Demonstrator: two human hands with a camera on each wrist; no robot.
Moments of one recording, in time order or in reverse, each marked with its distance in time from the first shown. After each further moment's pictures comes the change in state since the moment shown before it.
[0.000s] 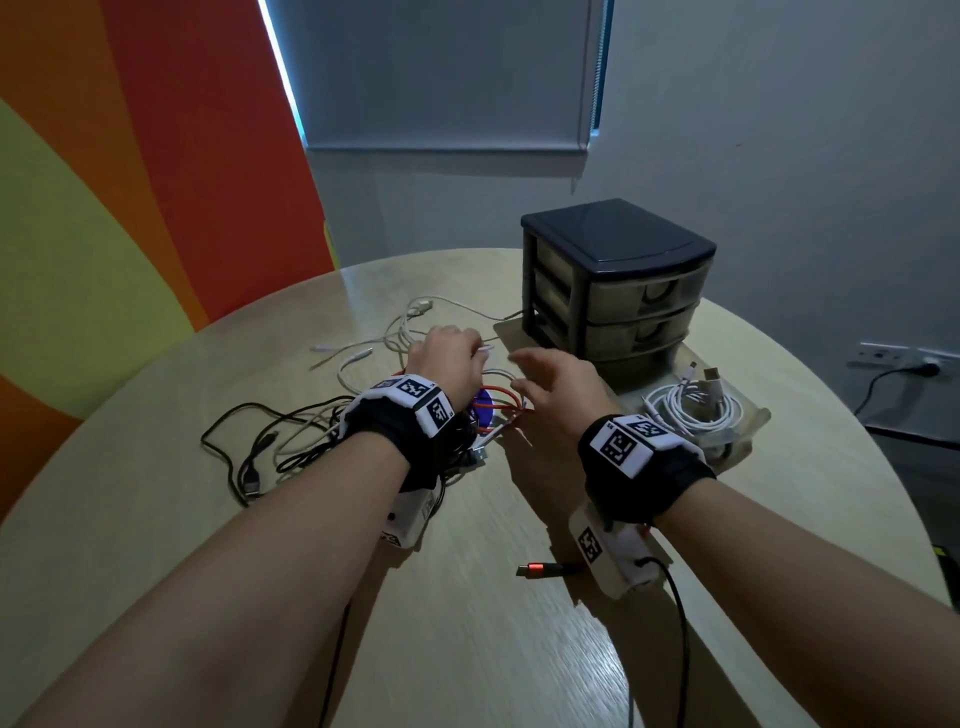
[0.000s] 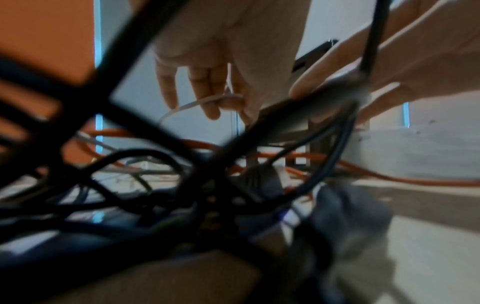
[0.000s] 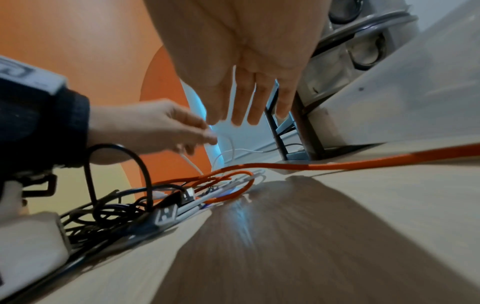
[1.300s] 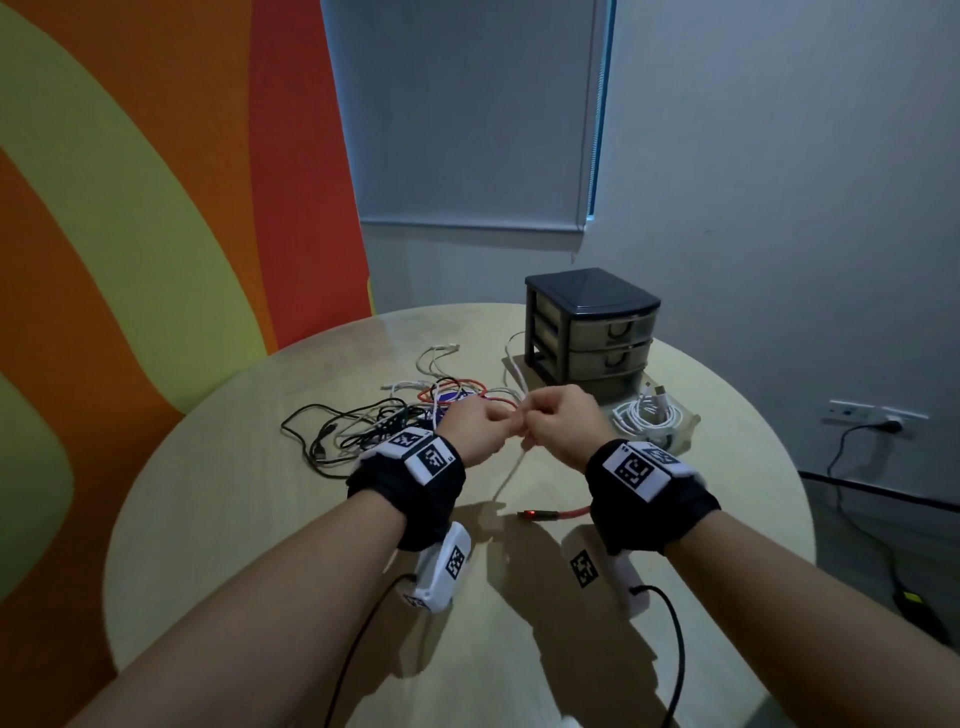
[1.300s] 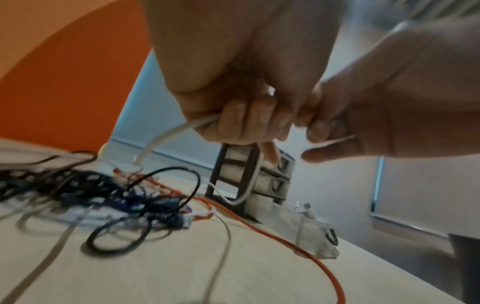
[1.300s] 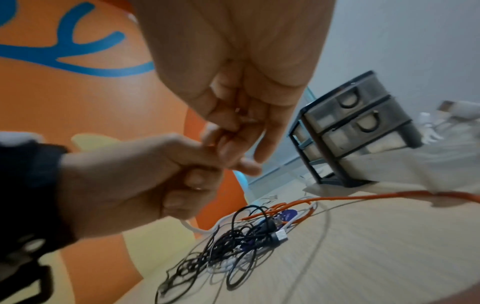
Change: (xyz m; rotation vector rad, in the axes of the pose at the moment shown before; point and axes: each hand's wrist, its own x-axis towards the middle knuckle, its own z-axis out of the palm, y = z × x) left_hand -0.144 0.045 -0.080 -0.643 -0.253 -0.055; right_hand -0.118 -0.080 -0.044 0.186 -0.038 0.101
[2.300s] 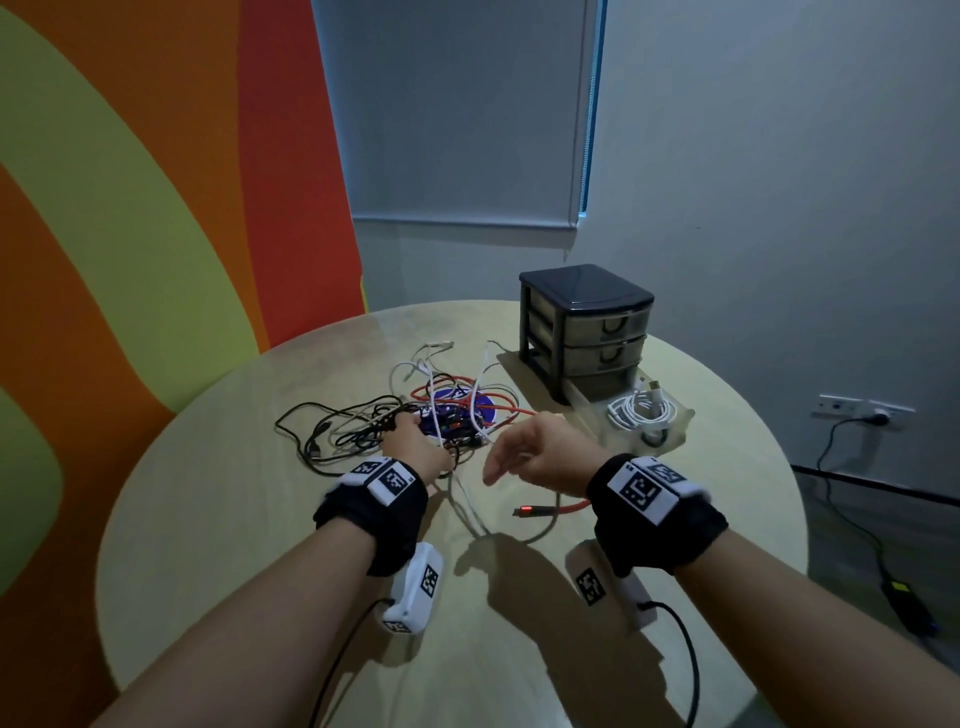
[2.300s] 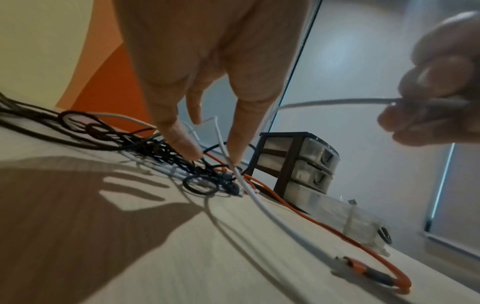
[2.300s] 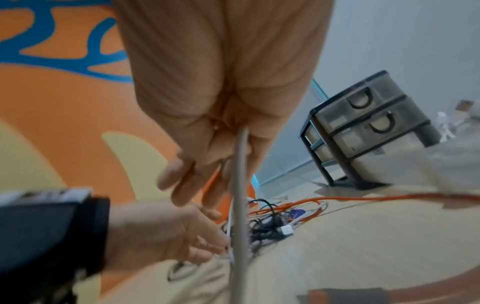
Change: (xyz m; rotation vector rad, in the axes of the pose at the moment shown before) left_hand 0.009 -0.071 -0.001 0.019 0.297 -0.484; right_hand -0.020 0.001 0.001 -0.137 -0.409 -0.182
